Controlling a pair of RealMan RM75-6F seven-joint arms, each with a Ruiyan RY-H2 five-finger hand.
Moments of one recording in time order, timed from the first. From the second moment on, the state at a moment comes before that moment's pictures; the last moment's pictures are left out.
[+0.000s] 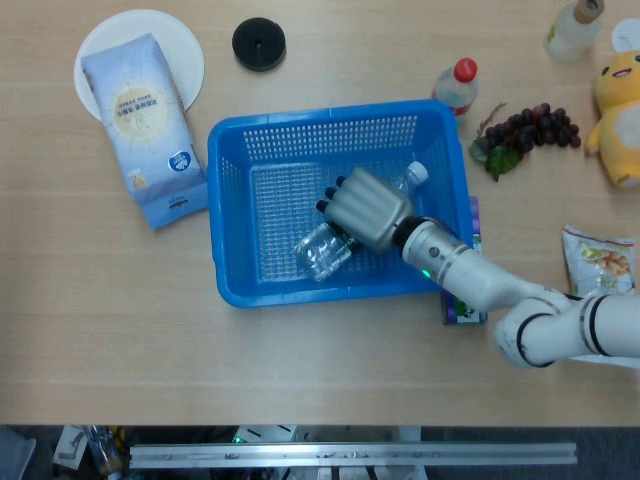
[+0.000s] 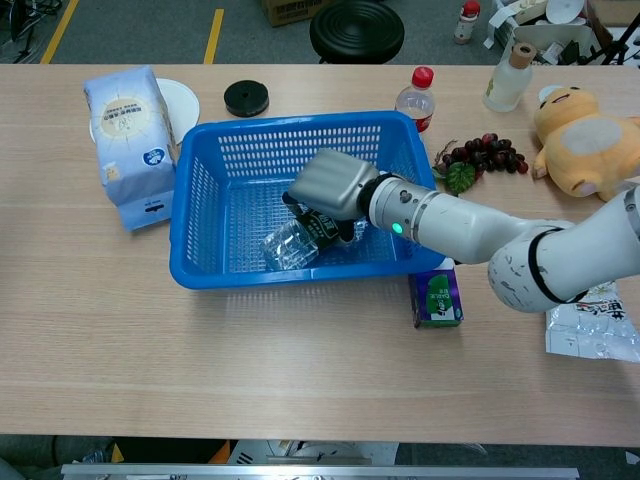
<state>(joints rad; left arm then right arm) -0.12 -0.80 -0.07 -1.85 1.42 1.40 -0.15 1.06 -1.78 0.03 -1.27 -1.09 0.75 -0.68</state>
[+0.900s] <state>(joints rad) -0.14 -0.79 -0.08 -1.87 1.43 1.39 -0.13 0.96 -1.37 0.14 -1.69 -1.18 0.90 -0.49</state>
